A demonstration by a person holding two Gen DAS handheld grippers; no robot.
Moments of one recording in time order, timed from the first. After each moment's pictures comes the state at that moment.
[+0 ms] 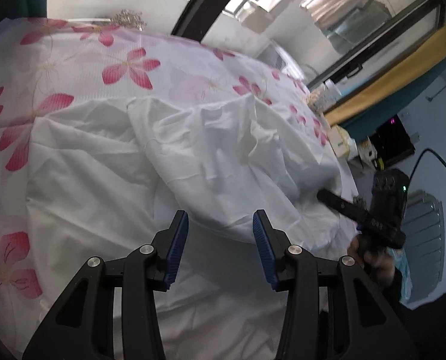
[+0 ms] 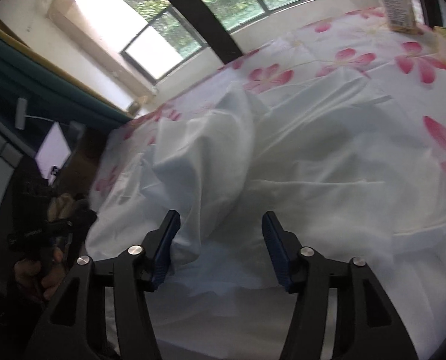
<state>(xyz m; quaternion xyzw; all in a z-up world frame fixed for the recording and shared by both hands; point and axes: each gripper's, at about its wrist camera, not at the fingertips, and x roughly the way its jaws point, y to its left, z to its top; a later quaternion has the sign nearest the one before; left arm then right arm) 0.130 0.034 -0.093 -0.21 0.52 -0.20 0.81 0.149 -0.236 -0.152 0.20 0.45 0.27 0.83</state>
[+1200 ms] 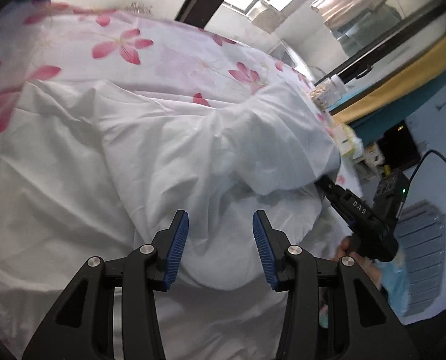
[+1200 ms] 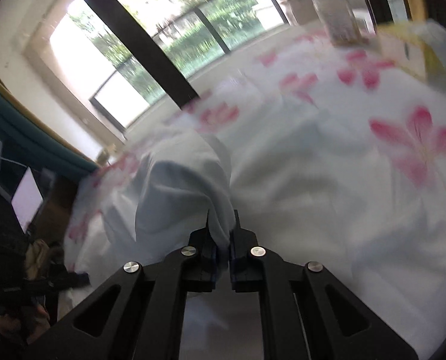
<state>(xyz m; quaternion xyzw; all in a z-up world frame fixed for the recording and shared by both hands) 0.119 -0.006 -0.109 -0.21 0.52 -0.16 0.82 0.145 -0.258 -0.168 0.23 0.39 0.15 0.88</state>
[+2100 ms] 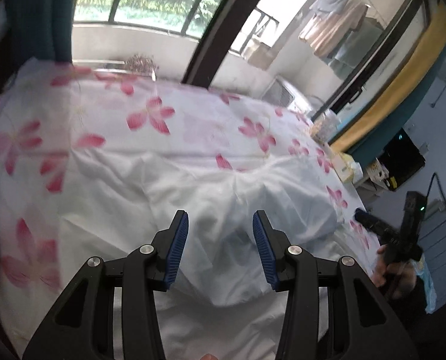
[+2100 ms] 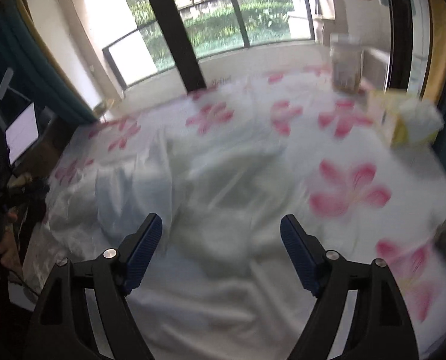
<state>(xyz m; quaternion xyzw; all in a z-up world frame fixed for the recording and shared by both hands) 0.101 0.050 -0.055 -0.18 0.42 -0.14 0.88 0.118 -0.296 -0.103 0.07 0.39 0.17 0.90</state>
